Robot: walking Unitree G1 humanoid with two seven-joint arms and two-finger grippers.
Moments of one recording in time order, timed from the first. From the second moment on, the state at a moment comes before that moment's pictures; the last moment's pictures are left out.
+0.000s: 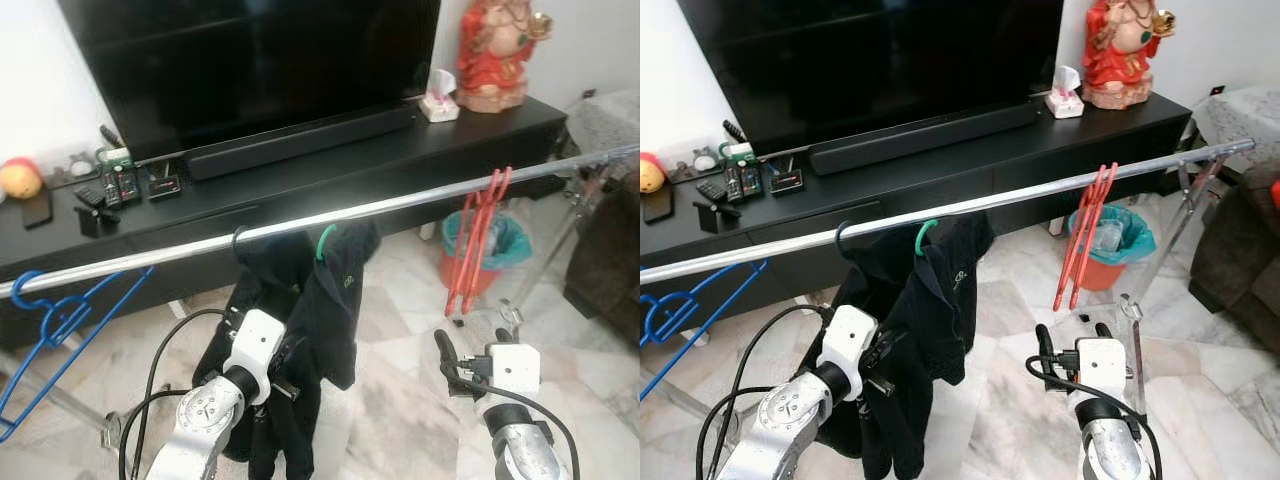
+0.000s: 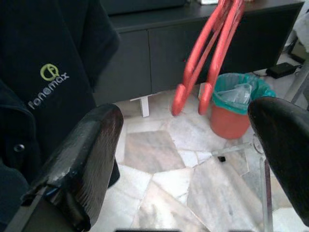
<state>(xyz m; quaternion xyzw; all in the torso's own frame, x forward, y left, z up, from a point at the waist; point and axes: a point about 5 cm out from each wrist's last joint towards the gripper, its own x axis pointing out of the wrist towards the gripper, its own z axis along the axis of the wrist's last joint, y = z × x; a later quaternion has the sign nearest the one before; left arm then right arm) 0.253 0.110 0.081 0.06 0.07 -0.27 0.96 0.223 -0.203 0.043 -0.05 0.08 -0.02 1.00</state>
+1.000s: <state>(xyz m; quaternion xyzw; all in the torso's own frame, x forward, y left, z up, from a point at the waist) 0.252 0.102 0.087 0.07 0.06 -0.29 0.95 0.231 -0.189 0.050 -0.03 0.05 0.01 1.00</state>
